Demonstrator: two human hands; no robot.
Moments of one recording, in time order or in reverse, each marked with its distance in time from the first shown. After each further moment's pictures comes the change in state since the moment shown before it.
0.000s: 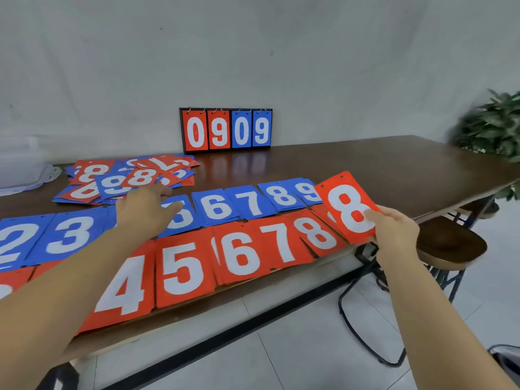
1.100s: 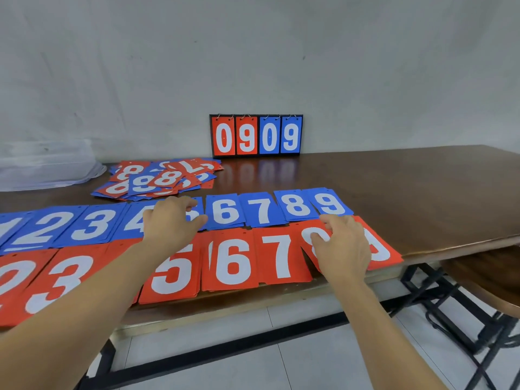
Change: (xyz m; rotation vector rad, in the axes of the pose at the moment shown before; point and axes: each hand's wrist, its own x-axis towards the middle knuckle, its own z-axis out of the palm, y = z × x) left_hand -0.036 0.051 0.023 0.135 0.059 -0.106; right_hand 0.016 0.048 0.055 -0.868 -0.208 -0.667
